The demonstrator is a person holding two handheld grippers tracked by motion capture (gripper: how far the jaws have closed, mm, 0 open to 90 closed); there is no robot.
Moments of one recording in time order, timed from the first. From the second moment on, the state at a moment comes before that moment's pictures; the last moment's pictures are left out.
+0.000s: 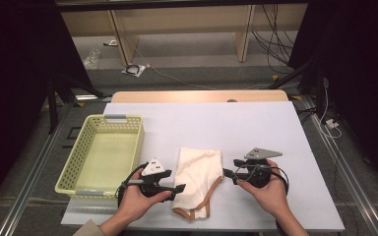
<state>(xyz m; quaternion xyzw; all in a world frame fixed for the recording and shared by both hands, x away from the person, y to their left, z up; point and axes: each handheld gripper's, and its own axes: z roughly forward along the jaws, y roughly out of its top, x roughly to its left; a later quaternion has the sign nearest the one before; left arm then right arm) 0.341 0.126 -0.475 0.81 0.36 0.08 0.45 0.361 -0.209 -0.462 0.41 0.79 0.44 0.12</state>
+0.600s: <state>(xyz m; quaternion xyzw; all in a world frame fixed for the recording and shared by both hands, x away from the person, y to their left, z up) 0.343 0.128 -0.473 0.81 0.36 0.07 0.45 0.335 -0.218 -0.465 0.43 0.78 0.45 0.11</state>
